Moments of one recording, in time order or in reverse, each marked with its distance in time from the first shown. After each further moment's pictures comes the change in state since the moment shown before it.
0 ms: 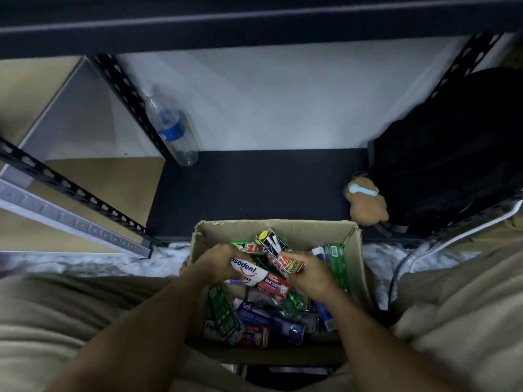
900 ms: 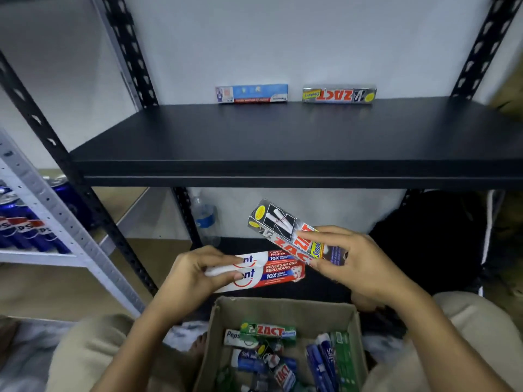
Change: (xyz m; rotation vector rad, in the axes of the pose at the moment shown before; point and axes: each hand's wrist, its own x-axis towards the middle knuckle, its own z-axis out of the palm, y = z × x) left_hand -0.201 0.114 -0.152 -0.320 0.806 0.409; right_hand -0.155 -0.245 -0.140 -0.207 0.171 -0.752
